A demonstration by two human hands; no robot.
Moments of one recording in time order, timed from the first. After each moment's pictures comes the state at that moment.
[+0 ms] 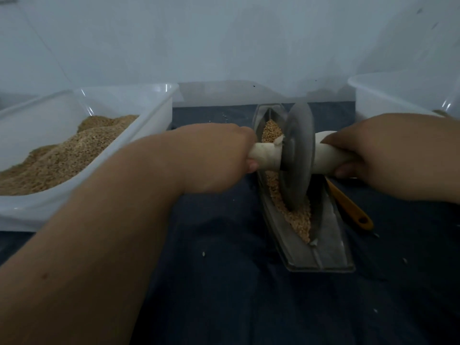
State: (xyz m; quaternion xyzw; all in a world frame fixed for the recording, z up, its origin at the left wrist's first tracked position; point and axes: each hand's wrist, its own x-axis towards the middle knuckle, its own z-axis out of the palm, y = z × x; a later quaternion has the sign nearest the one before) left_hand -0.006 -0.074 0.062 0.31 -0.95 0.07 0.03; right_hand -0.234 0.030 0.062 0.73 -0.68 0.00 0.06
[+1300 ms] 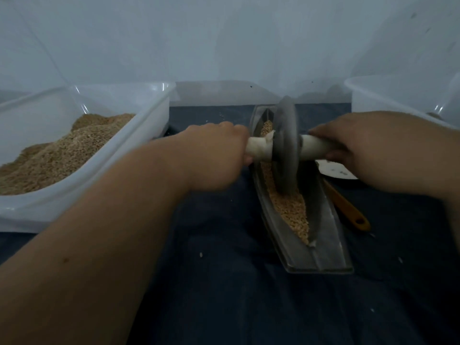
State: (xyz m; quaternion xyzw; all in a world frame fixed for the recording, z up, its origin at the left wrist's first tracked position) left_hand -0.012 -0.082 0.052 0.33 -0.94 0.08 0.06; right_hand -0.233 0.022 0.059 0.72 -0.68 0.04 0.09
